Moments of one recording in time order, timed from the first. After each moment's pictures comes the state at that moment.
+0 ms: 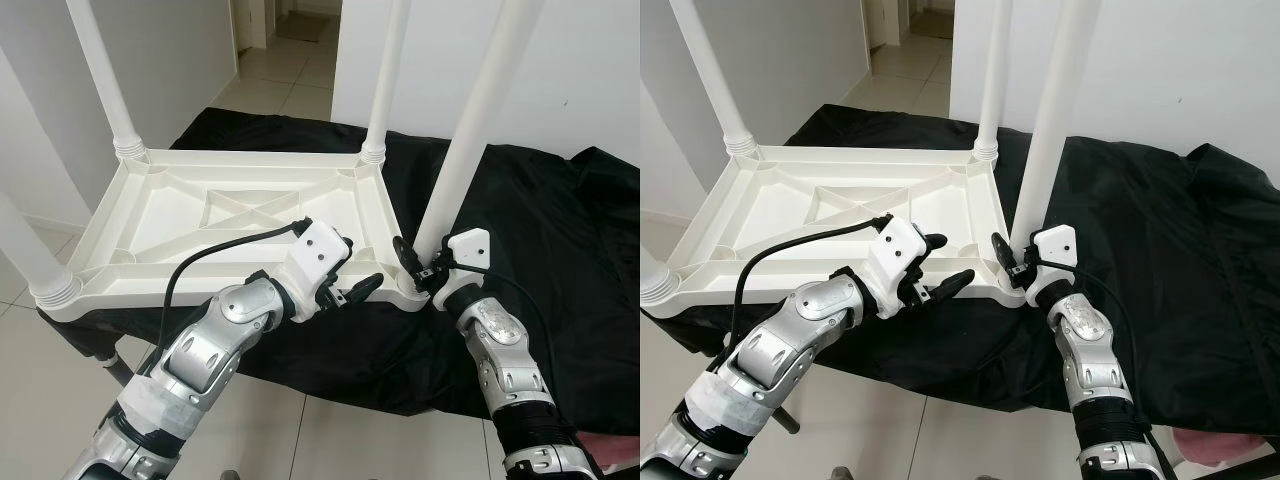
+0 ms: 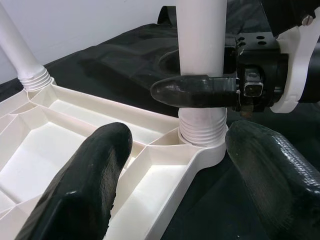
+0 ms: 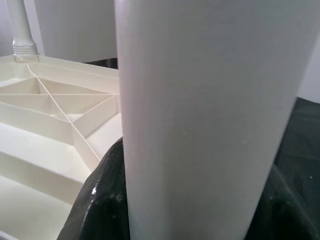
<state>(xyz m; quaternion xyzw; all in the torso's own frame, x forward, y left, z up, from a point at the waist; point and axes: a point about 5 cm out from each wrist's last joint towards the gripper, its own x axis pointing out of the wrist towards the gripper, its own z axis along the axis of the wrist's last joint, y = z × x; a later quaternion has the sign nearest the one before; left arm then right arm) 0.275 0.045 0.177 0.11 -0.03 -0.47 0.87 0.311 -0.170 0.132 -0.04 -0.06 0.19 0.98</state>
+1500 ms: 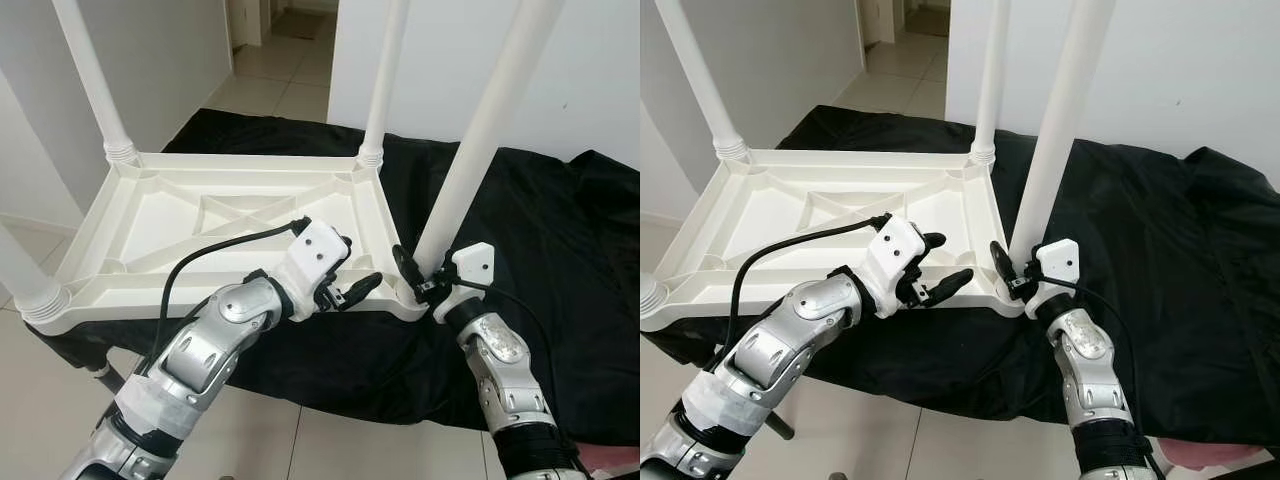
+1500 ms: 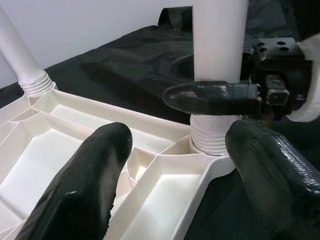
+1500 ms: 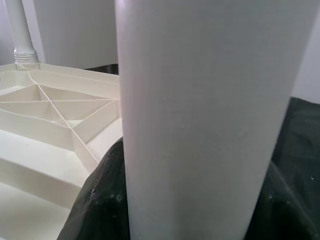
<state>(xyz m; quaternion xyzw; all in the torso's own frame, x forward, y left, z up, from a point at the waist) 0.275 0.047 0.178 0.11 -0.03 -0.47 0.87 0.297 -0.168 0.124 -0.02 -0.06 0.19 0.98</state>
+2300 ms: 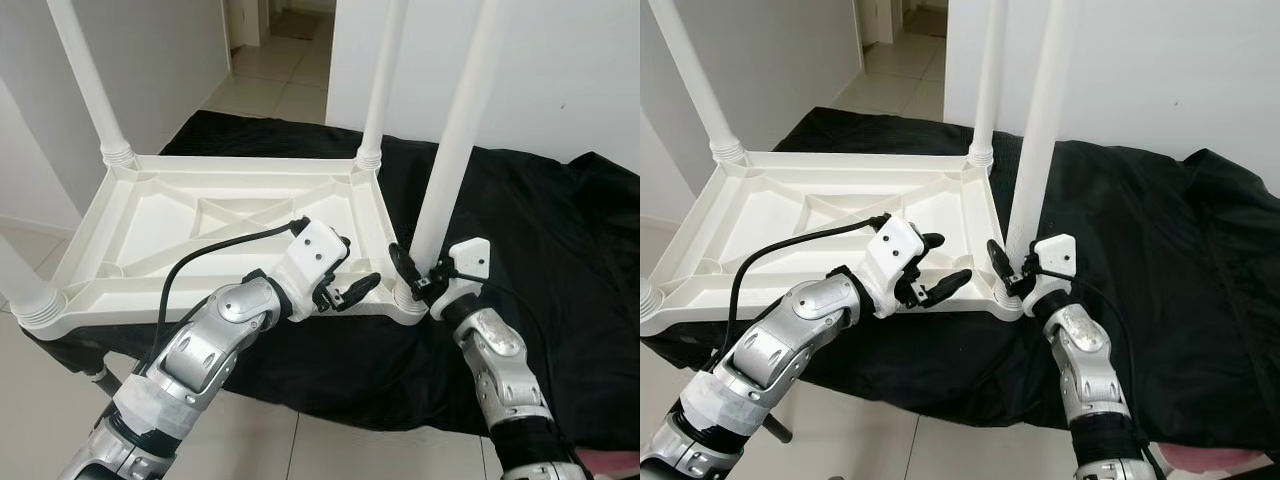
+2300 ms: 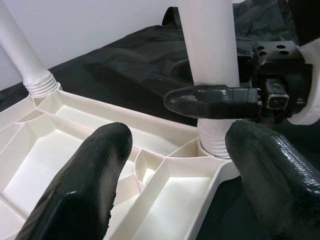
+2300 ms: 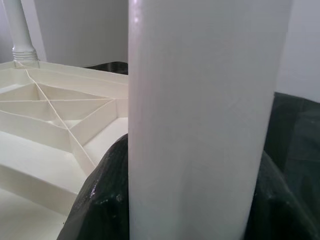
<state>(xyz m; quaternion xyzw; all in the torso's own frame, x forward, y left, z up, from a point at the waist) 0.275 0.047 0.178 0.11 -0.03 -0.47 0.87 0.293 -0.166 0.117 -0.03 -0.06 0.19 0.98</state>
